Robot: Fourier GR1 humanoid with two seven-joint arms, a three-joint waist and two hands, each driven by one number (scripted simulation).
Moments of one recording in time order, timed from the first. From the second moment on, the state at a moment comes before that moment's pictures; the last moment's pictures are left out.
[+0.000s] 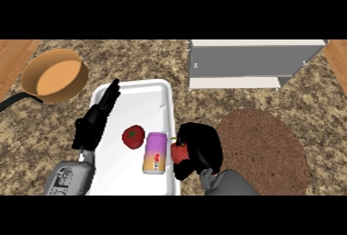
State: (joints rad) left arm -0.21 0.05 -0.03 -1.43 -0.17 -0.03 0.03; right arm -0.33 -0.01 0.65 -1.44 0.87 -0.07 0.80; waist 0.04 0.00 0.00
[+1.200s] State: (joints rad) left arm -0.19 0.06 -0.01 -1.43 -0.16 -0.02 0.02; right arm -0.87 -0.01 0.66 -1.69 1.11 -0.24 1.22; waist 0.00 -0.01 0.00
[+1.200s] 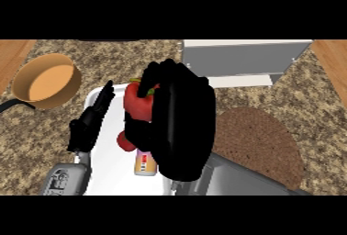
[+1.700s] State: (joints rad) left arm -0.19 0.06 -0.01 -1.42 -0.17 -0.02 0.02; right arm -1.01 -0.01 0.43 -1.63 1.18 -0.14 1.18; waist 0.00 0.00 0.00
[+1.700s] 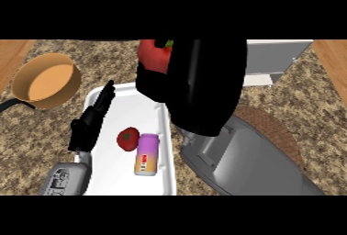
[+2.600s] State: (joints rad) left arm -0.17 0.06 -0.01 -1.45 -0.17 -0.03 0.03; right arm -1.17 -0.08 0.13 -1.39 1.26 -0.07 1.00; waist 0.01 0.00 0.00
